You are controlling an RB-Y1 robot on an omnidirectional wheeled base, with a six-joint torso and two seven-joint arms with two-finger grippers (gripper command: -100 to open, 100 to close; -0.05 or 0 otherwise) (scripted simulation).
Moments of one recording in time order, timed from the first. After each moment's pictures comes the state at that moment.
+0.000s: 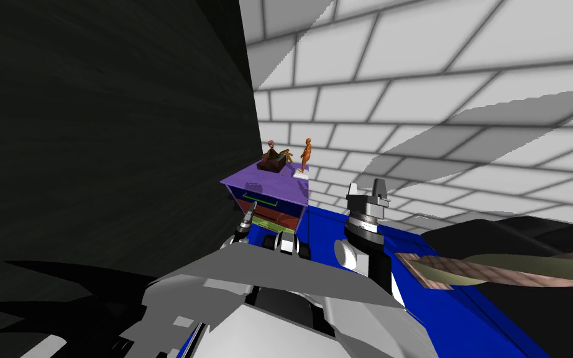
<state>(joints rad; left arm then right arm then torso) 0.06 0.19 0.10 -0.73 -0.09 -1.49 -0.15 0.47 0.03 0.05 -2.36 0.00 -0.42 -0.02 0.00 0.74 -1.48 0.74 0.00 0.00</state>
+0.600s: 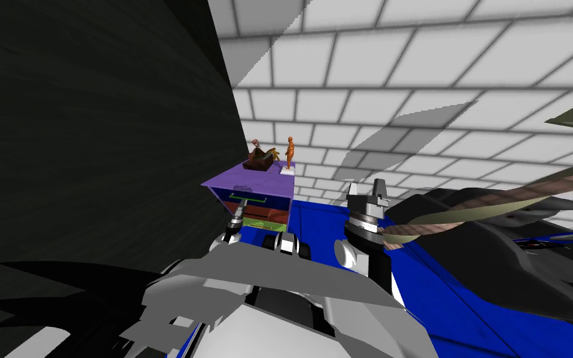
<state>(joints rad) -0.01 0.29 0.21 -0.61 -0.03 -1.49 -0.10 0.47 0.03 0.05 -2.36 0.00 -0.42 -0.02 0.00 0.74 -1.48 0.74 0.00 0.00</state>
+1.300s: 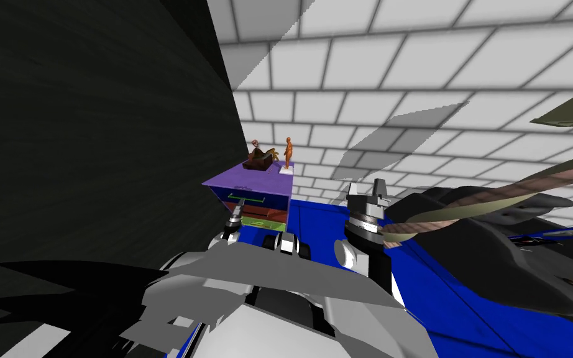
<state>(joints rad) -0.06 0.32 0.23 -0.50 -0.01 -1.53 -0.09 0.47 0.03 0.05 -2.36 0.00 -0.42 -0.02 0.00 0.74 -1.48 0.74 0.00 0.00</state>
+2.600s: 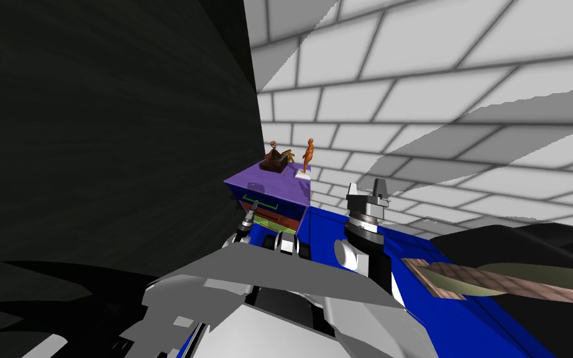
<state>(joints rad) 0.05 0.18 0.08 -0.76 -0.10 -1.49 -0.15 0.47 0.03 0.05 -2.36 0.00 -0.42 -0.02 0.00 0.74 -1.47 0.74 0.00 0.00</state>
